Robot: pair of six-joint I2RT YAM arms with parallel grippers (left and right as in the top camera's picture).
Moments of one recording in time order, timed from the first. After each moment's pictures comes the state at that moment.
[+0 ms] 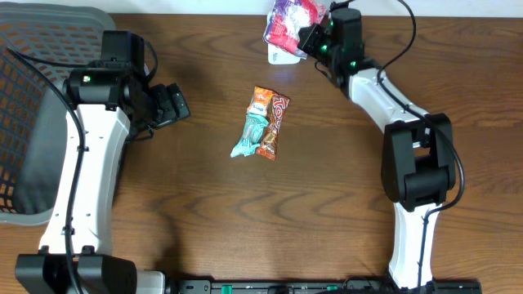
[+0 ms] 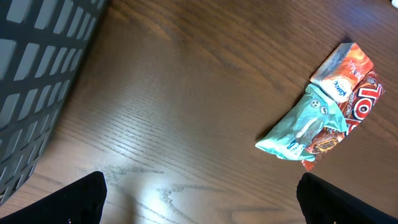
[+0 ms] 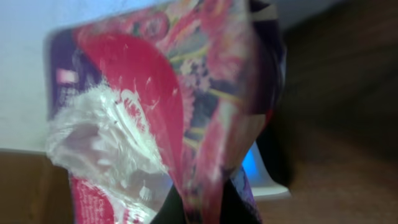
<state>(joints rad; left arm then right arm) -0.02 1.57 1.56 -1.26 0.05 -0.43 0.24 2.25 1.72 0.01 -0.23 0.74</state>
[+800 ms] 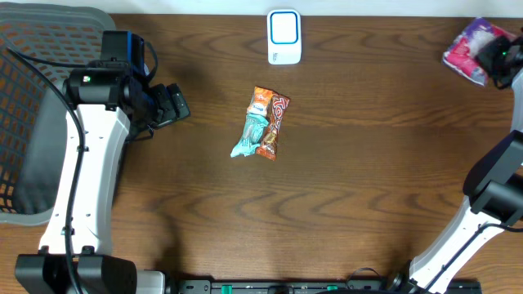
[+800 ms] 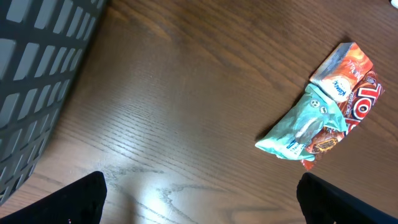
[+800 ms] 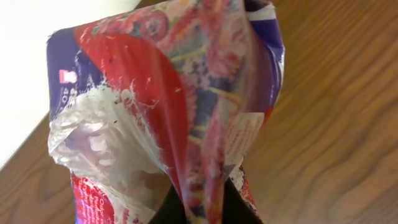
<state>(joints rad) -0.02 1.57 1.56 -1.26 0.05 -0.43 -0.47 2.22 2.00 -0.67 -0.08 0.41</state>
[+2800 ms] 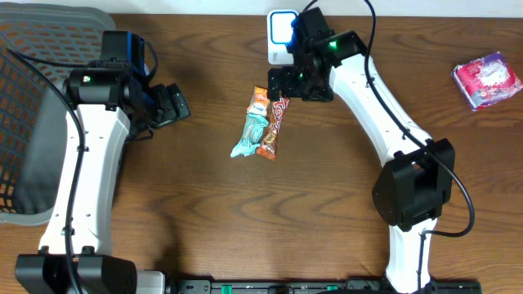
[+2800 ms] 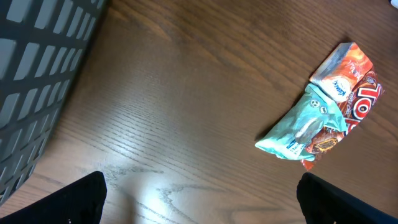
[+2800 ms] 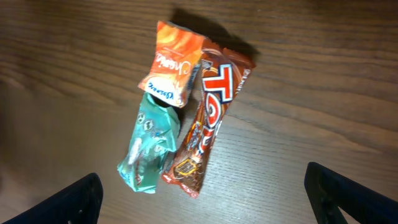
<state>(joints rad) -0.02 1.57 1.56 -1.26 0.05 -0.43 0.42 2.14 2.00 -1.11 -0.20 0.36</state>
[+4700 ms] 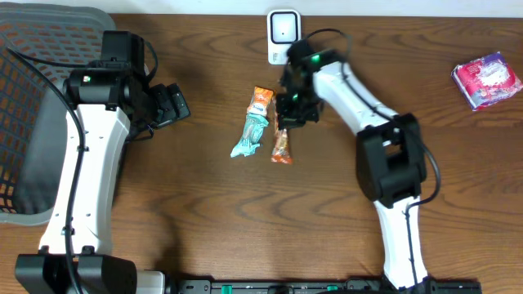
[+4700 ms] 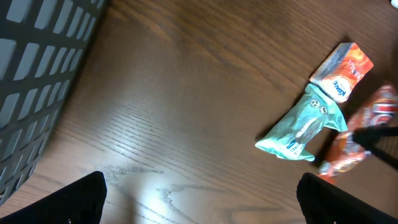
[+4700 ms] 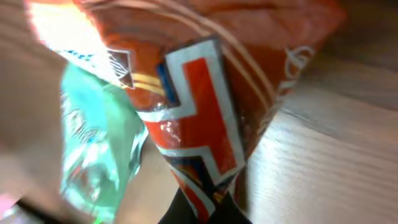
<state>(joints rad) -0.02 1.57 1.56 -1.26 0.05 -0.43 0.38 2.35 1.96 -1.14 -0.45 0.31</state>
